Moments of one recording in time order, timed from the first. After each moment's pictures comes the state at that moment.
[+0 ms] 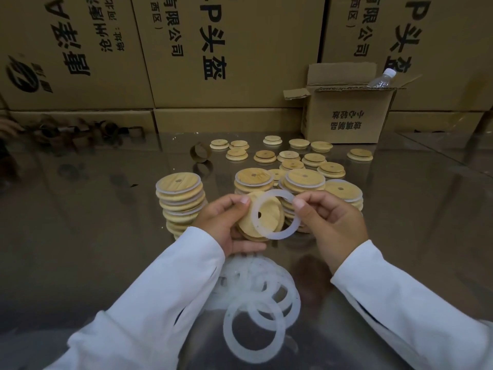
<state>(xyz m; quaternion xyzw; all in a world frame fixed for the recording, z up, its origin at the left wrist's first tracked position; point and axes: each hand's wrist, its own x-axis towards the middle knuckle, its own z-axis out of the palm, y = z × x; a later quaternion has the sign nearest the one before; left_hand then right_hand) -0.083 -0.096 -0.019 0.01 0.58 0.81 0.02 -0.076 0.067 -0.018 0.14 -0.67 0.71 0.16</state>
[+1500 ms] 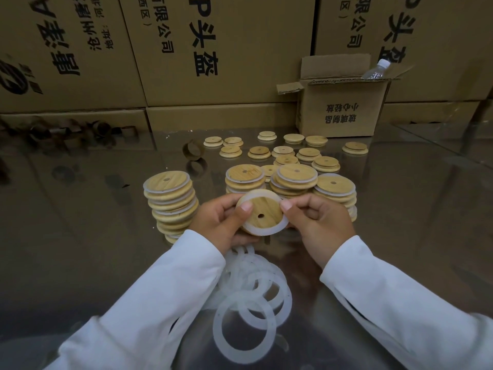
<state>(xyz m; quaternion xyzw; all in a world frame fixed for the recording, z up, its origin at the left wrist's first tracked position) -0.079 -0.086 -0.028 0.10 0.67 0.74 -0.05 -0.083 0.066 -0.025 0.05 -0.71 0.69 0.12</state>
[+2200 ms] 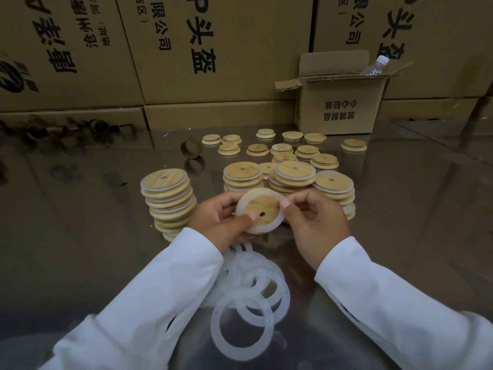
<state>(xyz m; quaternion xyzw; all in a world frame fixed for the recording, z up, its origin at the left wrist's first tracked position) -0.082 -0.087 -0.030 0.09 0.68 0.72 -0.05 -0.081 0.065 -0.029 0.06 -0.77 0.61 0.18</state>
